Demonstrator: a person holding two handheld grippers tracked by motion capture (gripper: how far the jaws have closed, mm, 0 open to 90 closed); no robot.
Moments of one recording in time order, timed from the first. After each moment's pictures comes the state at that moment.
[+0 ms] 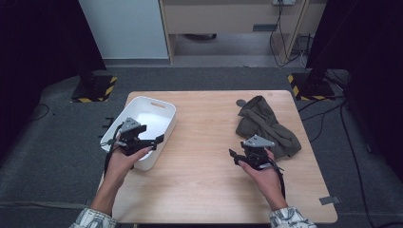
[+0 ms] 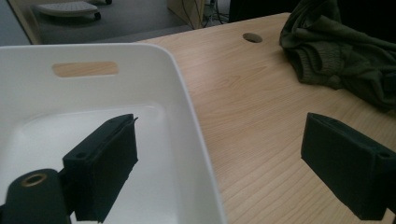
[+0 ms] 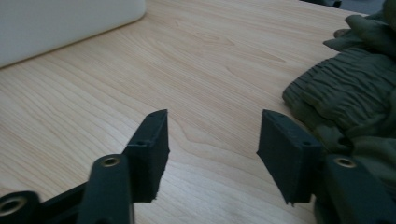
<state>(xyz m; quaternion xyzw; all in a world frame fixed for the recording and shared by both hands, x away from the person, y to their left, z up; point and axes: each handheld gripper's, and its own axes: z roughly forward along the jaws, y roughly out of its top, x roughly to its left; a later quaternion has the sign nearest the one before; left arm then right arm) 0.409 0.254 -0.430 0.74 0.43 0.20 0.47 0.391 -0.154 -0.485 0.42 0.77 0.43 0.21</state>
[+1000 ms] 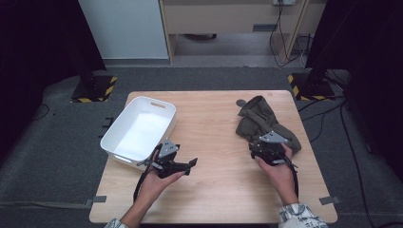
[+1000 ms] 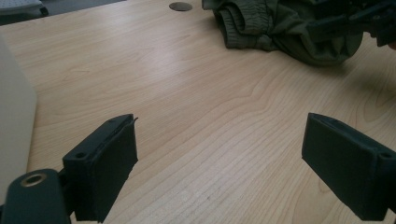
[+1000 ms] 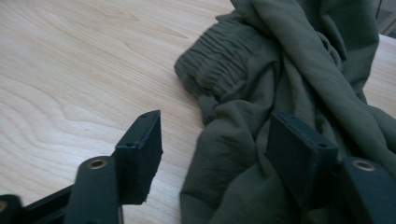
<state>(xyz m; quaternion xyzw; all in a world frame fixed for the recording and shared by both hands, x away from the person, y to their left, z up) 0.367 0.158 -0.476 0.79 0.37 0.17 0.47 0.410 -0.204 -0.493 0.46 0.76 0.35 0.29</state>
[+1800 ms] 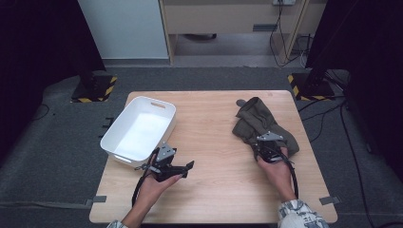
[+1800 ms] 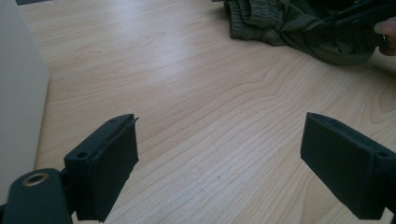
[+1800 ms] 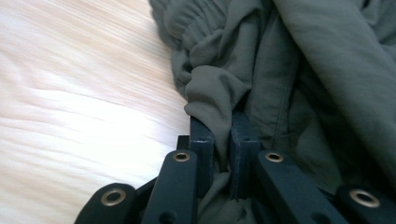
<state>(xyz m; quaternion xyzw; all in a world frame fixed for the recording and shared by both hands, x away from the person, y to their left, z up) 0.361 0.168 -0.488 0.78 0.39 0.17 0.46 0.431 -0.206 -0.522 0.48 0.78 0.32 0.24</state>
